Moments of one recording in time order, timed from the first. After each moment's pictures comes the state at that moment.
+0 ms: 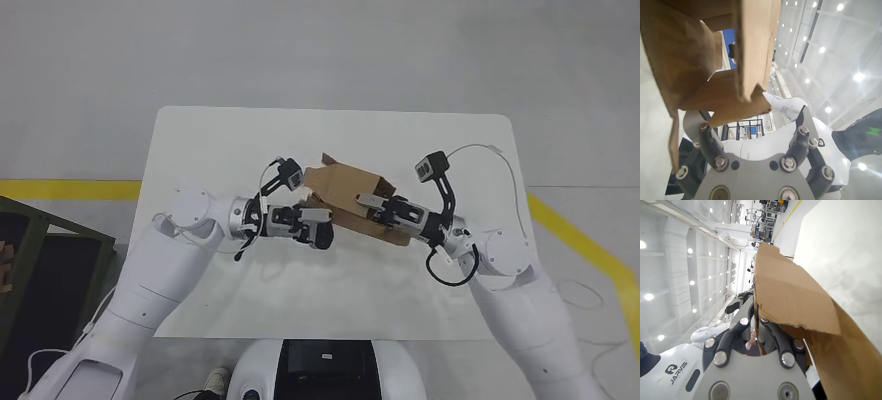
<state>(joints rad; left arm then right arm) 0.85 -1.12 -1.03 -1.39 -0.61 -0.10 -1.29 -1.13 -1.12 1.23 -1.65 0.44 -0.17 0.86</state>
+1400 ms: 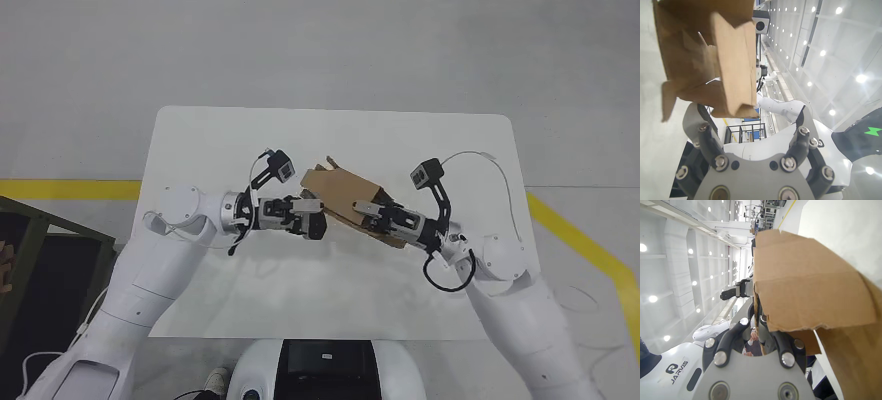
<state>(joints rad) 0.86 -1.11 -1.08 -1.39 -0.60 -0.11 -1.28 -1.14 -1.12 1.24 -1.63 0.46 -0.16 0.87</state>
